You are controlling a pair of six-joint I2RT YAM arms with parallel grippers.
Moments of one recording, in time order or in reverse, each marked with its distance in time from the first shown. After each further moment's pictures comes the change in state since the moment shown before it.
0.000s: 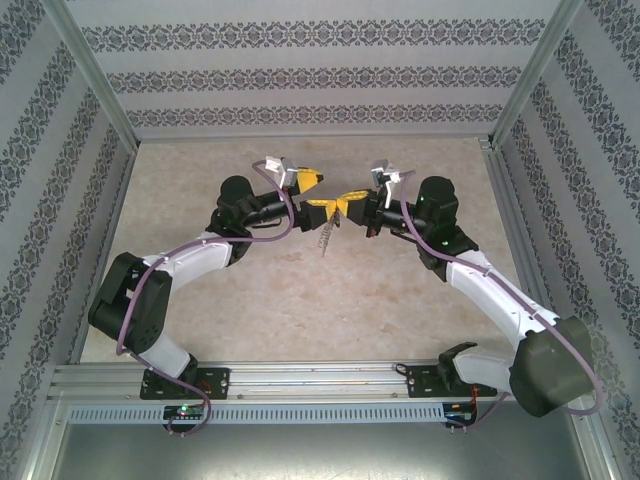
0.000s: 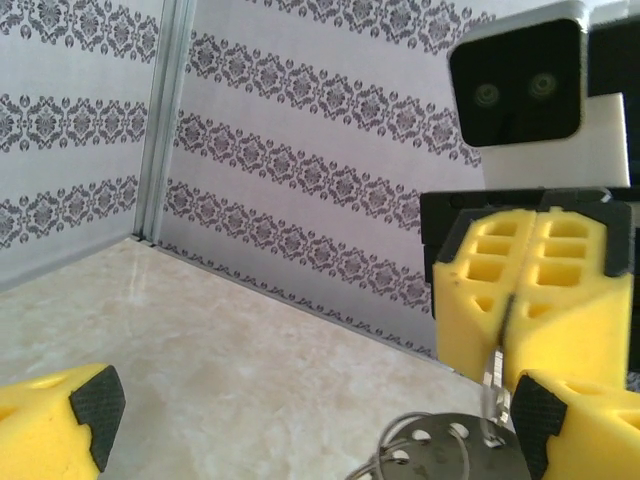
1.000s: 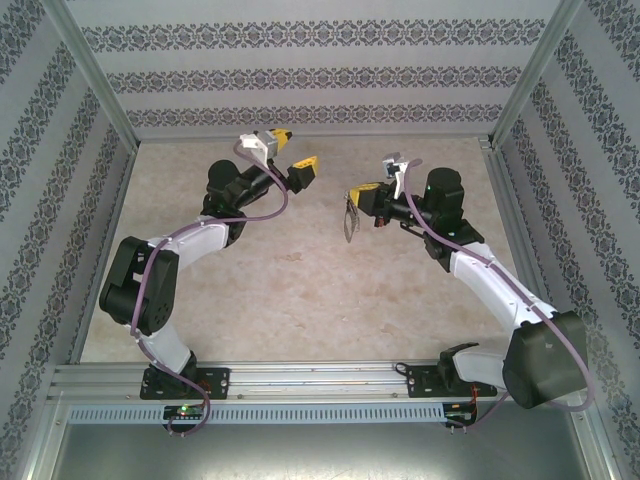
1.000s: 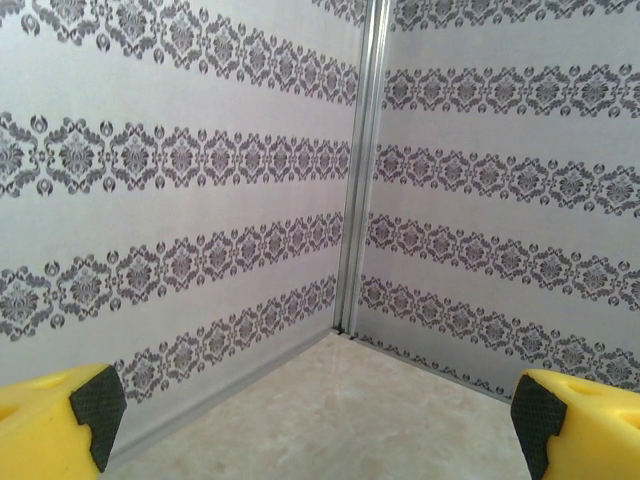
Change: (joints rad) left arm 0.120 0.116 0.107 0.159 -0.246 0.131; right arm -0.084 0.039 0.040 -0.095 0.021 -0.026
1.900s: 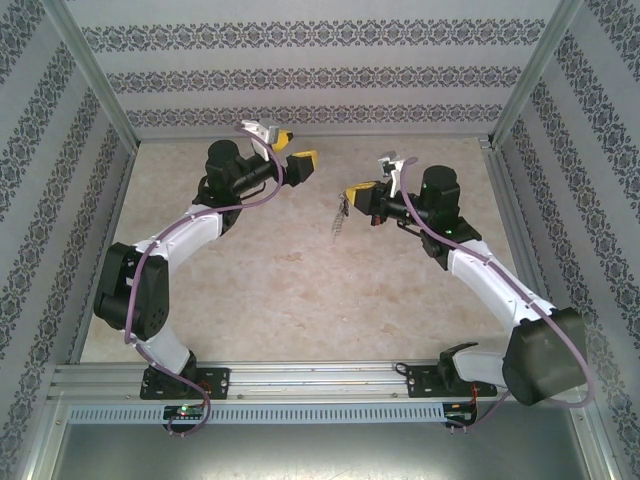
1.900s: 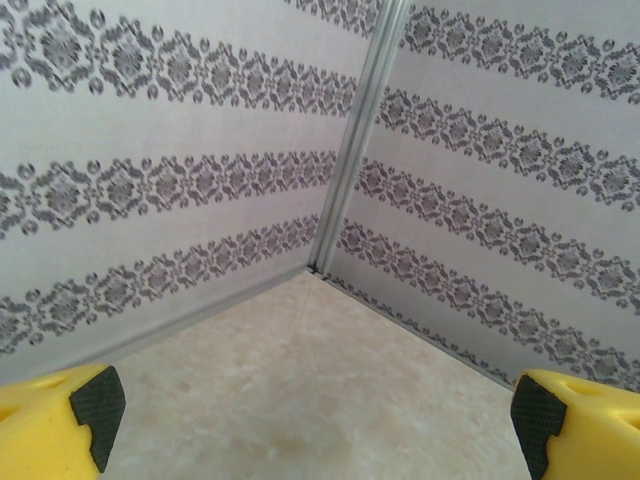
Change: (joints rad) left arm 0.020 -0.041 0.132 -0.400 0.064 -0.077; right arm 0.023 0.022 0.027 -0.019 0.016 -0.001
